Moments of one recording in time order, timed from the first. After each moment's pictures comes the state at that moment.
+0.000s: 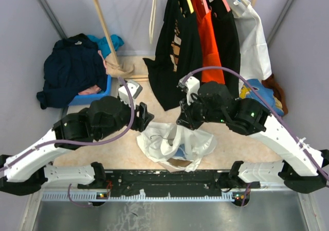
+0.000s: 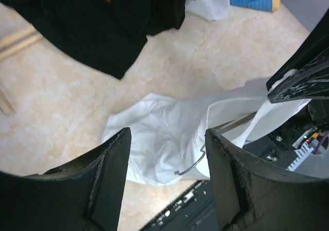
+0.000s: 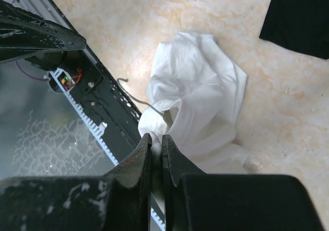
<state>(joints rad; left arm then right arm) -1.18 1.03 1.43 -0.80 -0.42 -0.31 1.02 1.12 1.53 -1.00 -0.03 0.30</state>
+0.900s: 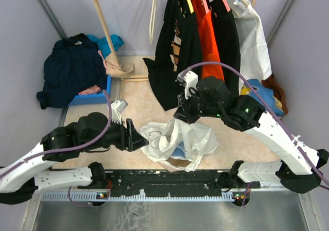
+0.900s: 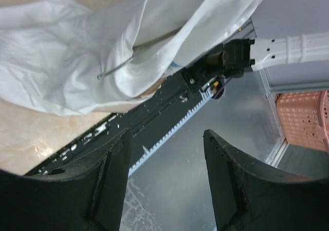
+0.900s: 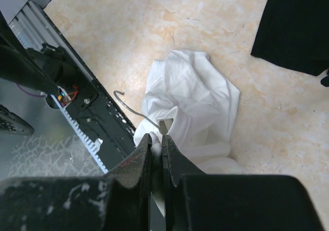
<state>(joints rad) -1.18 0.78 1.18 -0.89 -0.13 -0.82 0.96 1.15 1.50 -0.93 -0.06 0.27</state>
